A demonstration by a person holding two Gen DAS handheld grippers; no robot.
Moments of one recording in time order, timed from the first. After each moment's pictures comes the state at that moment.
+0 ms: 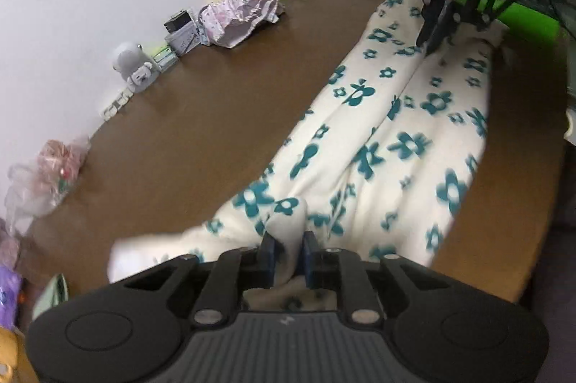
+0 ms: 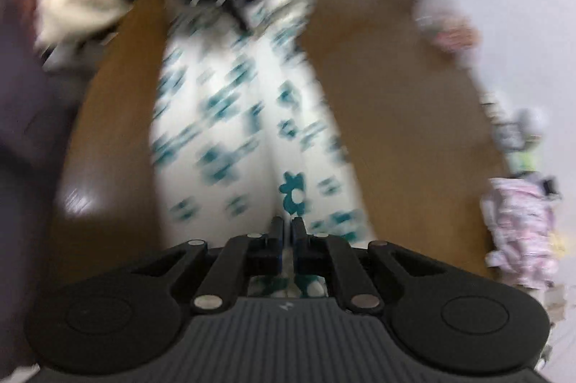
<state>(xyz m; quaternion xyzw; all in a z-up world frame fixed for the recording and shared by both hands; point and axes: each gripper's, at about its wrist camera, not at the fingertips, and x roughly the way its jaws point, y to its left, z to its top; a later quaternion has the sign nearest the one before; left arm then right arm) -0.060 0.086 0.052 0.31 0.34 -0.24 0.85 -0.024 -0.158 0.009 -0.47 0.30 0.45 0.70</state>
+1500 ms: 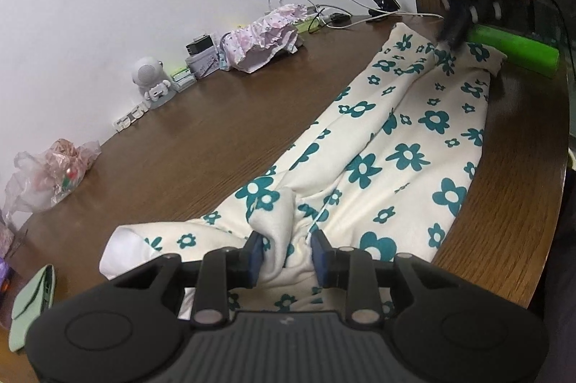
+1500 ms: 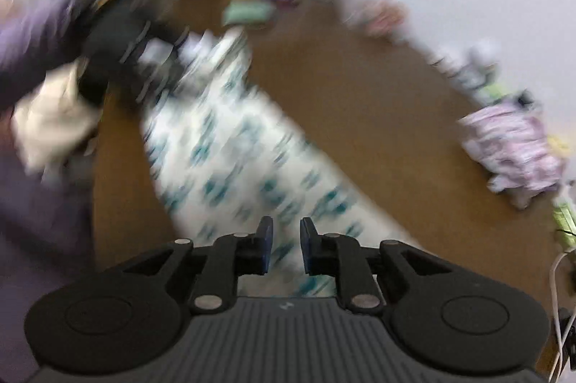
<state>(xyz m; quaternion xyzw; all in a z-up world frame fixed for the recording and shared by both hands) -0.065 0.101 0.035 0.27 0.28 -0.24 0.89 -0.026 -0.216 0.026 -0.29 0.34 0.41 0.79</state>
